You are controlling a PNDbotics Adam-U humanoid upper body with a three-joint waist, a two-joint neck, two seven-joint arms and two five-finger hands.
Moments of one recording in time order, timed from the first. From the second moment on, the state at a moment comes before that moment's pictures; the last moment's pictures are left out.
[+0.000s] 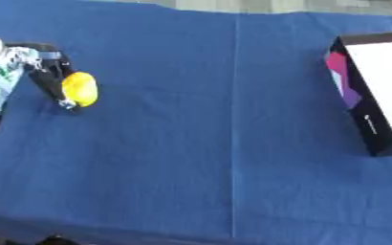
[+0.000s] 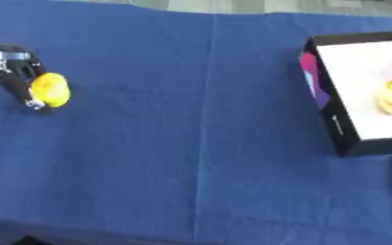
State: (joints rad) left arm -0.97 0.51 -0.26 -1.01 -0.90 0.19 -0.80; right arm 0.21 -0.70 -0.36 -1.98 -0.38 -0.33 0.03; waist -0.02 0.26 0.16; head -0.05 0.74
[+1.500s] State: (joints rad) left arm -0.94 0.54 -0.24 -1.31 -0.70 0.30 -0.63; right arm 0.22 -0.70 -0.36 -1.98 -0.38 -0.35 0.03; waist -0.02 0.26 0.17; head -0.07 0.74
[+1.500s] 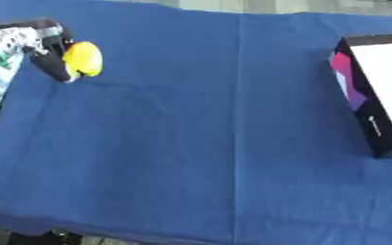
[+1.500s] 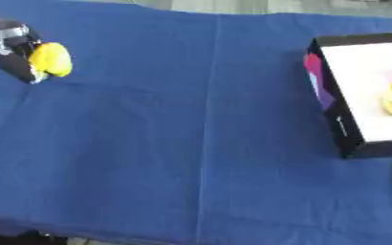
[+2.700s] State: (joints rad) left arm -0.86 0.36 -0.31 -1.45 -0.60 0.23 -0.21; right arm -0.04 -0.85 -0.23 -1.98 -0.50 -0.35 0.17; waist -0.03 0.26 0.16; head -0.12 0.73
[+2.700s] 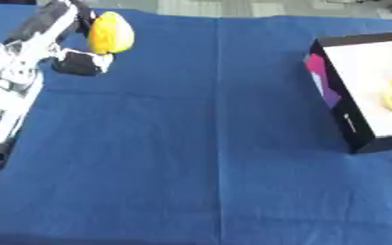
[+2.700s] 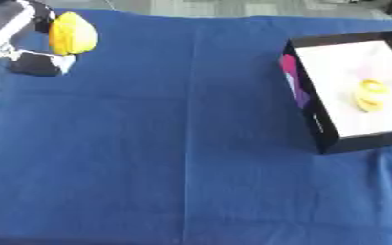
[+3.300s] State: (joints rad) left arm -0.83 0.22 -0.36 -1.39 -0.58 0.12 -0.08; right arm -0.18 -0.86 -0.10 -1.98 -0.50 -0.31 0.33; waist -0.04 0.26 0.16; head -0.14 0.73
